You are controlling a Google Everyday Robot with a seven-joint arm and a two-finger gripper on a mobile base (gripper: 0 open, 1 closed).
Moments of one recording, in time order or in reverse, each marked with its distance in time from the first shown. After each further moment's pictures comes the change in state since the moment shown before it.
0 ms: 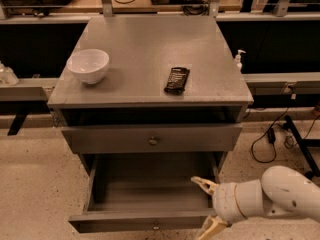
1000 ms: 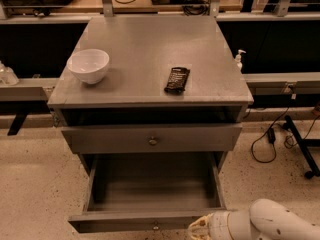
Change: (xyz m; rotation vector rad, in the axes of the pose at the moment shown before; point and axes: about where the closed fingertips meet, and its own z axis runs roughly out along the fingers) arm 0.094 0.052 0.075 -0.024 0.039 -0.067
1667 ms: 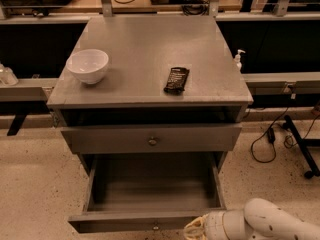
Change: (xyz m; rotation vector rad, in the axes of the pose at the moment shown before) arm 0.009 0.002 0.025 -0.027 -0.048 0.018
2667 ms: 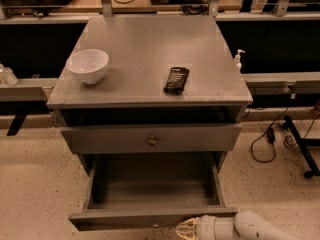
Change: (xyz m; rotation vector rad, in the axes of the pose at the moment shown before) arm 0.044 -0.021 0.072 0.115 -0.111 0.071
